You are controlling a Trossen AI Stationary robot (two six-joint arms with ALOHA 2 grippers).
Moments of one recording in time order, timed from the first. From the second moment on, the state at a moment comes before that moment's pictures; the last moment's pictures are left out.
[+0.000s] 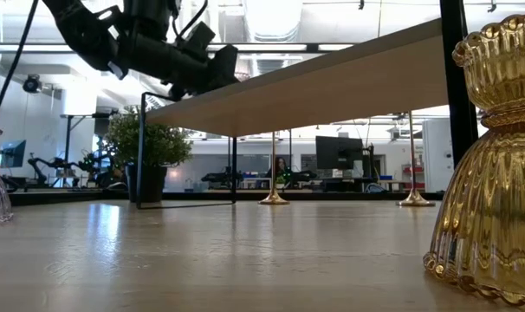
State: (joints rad) left arm 0.15 1.42 0.63 0.76 -0.54 -0.01; right arm -0.24 1.30 1.99 -1.28 0.68 0.00
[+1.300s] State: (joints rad) left arm 0.18 1.42 0.60 0.75 -0.49 -0.05; right arm -0.24 1.30 1.99 -1.28 0.68 0.00
